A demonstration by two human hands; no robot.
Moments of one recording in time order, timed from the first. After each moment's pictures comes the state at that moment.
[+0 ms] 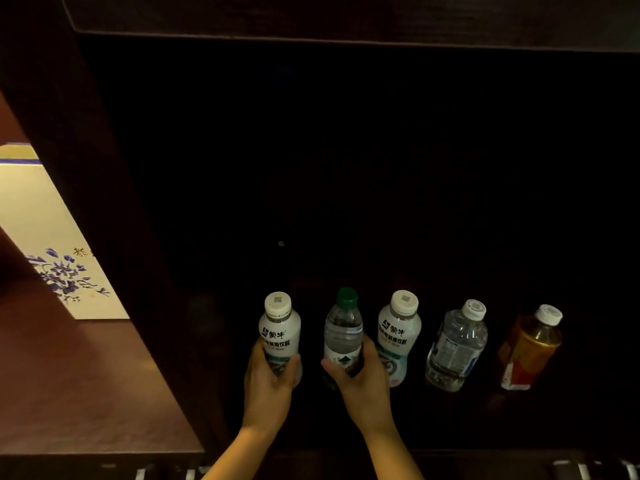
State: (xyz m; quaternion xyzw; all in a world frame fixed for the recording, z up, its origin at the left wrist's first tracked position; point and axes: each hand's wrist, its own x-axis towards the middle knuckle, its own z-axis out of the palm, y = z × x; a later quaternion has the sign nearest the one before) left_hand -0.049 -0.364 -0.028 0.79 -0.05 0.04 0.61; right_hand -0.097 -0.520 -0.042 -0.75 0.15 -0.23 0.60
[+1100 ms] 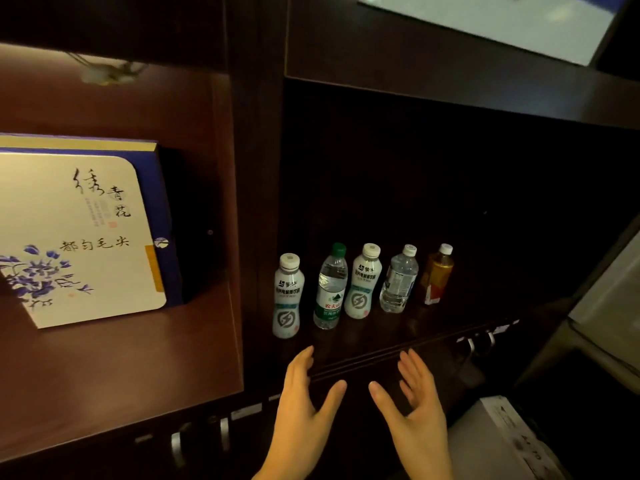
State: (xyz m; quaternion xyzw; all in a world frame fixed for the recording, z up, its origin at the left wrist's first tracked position) left_hand -0.182 -0.247 -0.009 0.72 -0.31 -0.09 0.61; right_hand -0.305 -0.373 0.002 -0.70 0.30 -0.38 0.52
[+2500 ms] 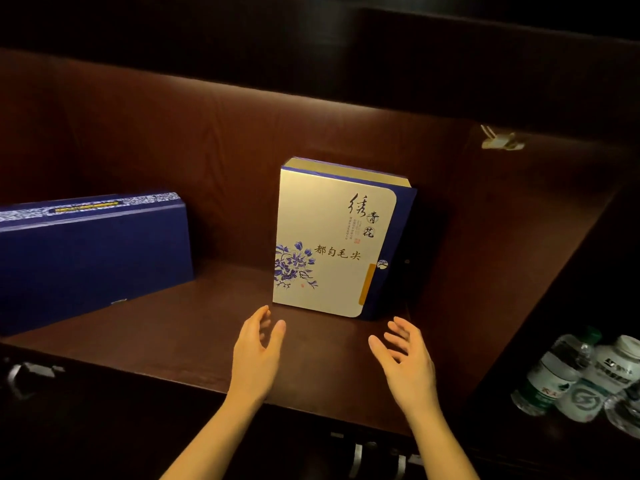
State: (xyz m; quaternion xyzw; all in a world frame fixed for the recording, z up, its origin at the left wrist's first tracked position) left_hand 0.043 0.053 0.018 0.76 -0.02 0.12 0.64; right_hand -0.026 -0.181 0.038 -0.79 0.13 -0.24 0.55
